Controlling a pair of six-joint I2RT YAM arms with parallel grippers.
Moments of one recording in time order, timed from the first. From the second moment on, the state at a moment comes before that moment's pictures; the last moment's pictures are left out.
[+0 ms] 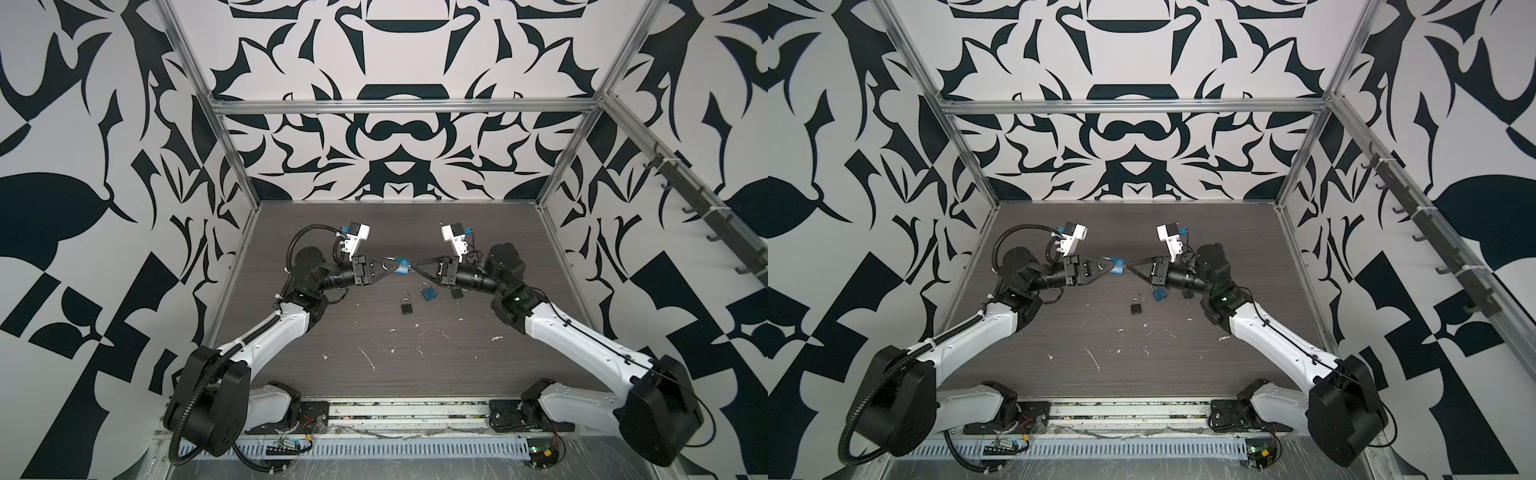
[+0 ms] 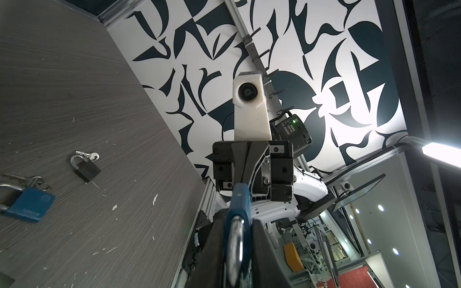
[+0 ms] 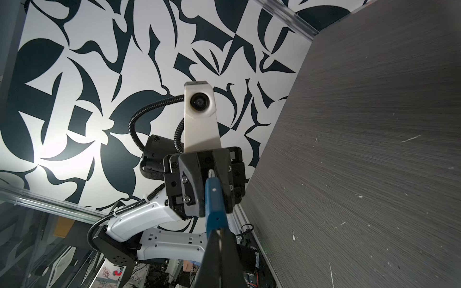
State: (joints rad) left arm -0.42 1.27 0.68 0.77 1.02 -1.19; right arm 0.54 1.19 0.78 0.38 -0.77 1.08
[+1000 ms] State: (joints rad) left arm -0.40 1.33 0.65 0.84 0.94 -1.24; right arm 0.56 1.28 0.81 0.39 -0.68 1.07
